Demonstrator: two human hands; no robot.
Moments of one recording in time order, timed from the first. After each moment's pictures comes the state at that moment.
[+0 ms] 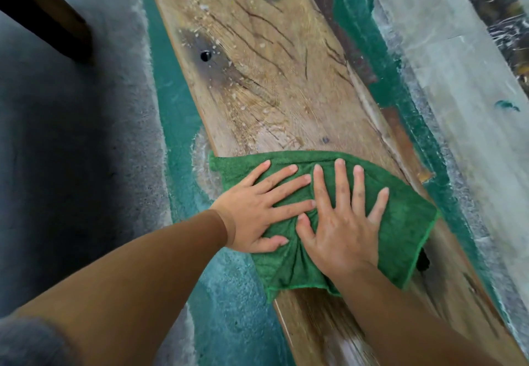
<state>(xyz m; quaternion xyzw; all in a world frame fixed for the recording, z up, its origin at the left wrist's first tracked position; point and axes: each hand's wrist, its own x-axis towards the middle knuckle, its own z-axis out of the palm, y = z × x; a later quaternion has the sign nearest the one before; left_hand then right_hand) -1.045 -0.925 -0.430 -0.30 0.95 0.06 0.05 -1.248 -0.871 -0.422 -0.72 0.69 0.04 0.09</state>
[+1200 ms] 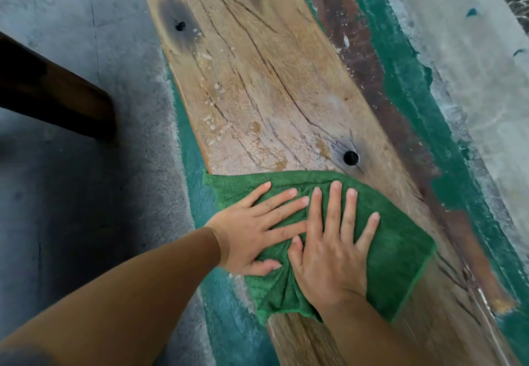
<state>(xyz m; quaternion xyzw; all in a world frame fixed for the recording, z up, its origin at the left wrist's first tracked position) -0.890 -1.253 -0.432 -0.27 0.96 0.08 0.07 -1.083 -1.191 -0.426 -0.72 0.69 0.04 0.10</state>
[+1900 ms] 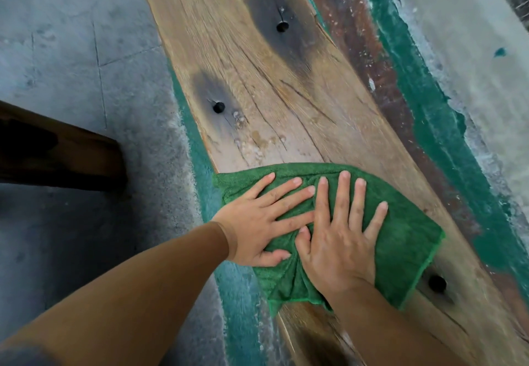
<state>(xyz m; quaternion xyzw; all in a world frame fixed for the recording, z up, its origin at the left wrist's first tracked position) -0.794 -1.453 -0.434 -0.27 0.96 0.07 0.05 -0.984 -1.390 -0.433 -0.71 0.71 0.03 0.07</state>
